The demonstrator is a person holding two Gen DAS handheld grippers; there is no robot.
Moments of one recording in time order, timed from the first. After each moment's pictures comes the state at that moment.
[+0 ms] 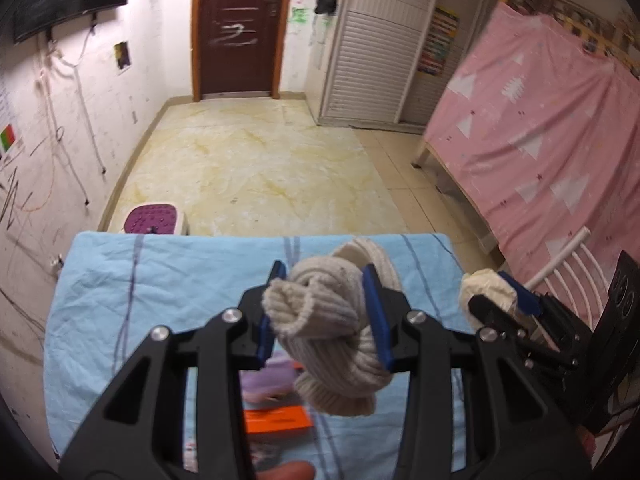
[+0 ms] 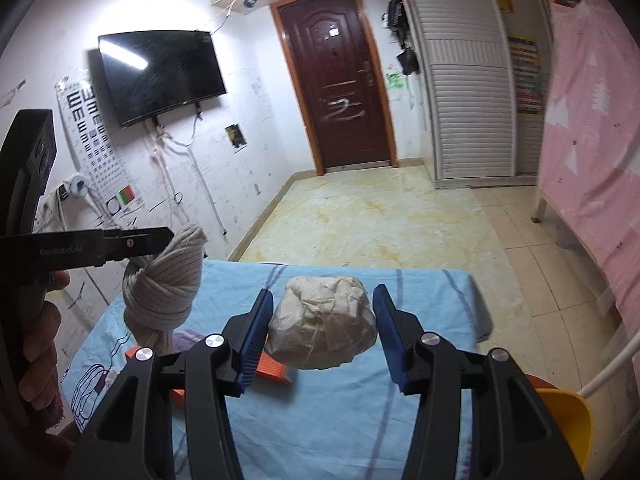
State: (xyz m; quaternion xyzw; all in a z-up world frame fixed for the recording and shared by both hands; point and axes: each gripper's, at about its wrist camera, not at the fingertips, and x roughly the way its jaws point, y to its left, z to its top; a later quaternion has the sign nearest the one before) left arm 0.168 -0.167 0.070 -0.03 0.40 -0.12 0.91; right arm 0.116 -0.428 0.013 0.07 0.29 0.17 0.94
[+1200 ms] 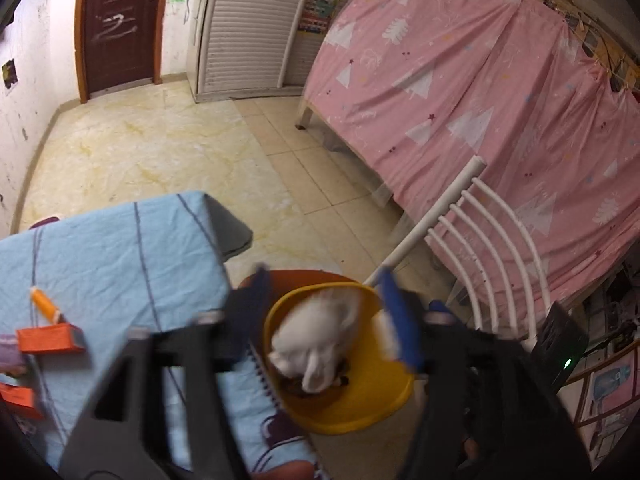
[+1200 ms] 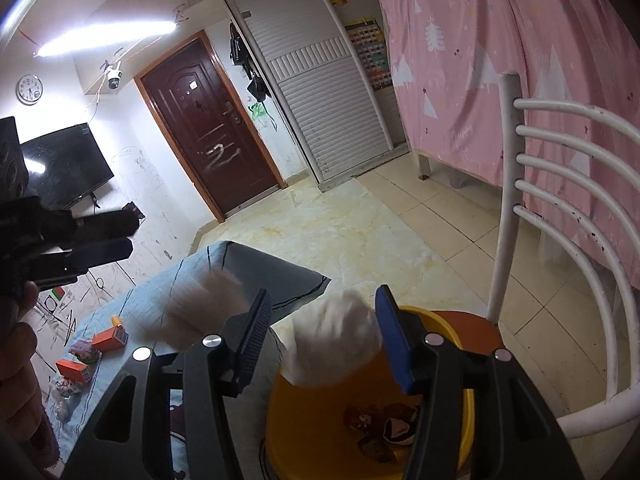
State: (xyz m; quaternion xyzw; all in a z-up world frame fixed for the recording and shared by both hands) left arm 0.133 -0.414 0.026 -0.03 0.43 -0.29 0.86; right arm 0.021 -0.660 -0.071 0.21 0.27 -0.01 0.94
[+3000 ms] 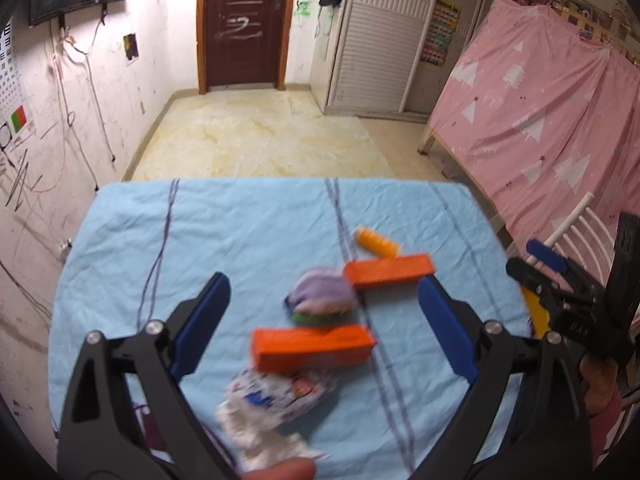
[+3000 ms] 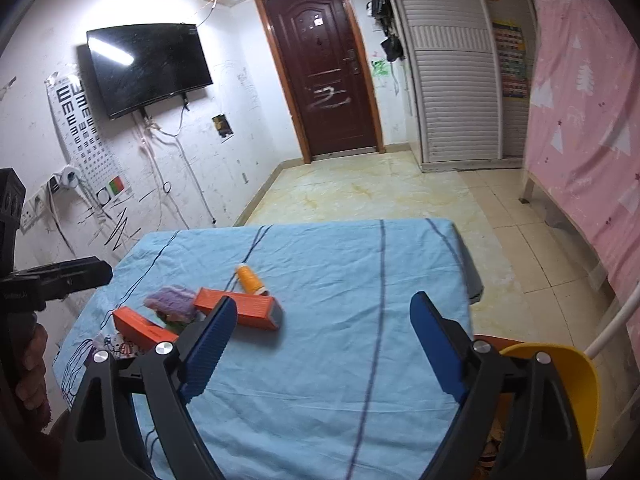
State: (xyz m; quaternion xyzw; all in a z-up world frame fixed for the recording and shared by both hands) left arm 0.110 -0.102 0.025 -0.03 0.42 -0.10 0.90; right arm 0.094 -0.416 -0.021 0.06 0.32 0.17 0.93
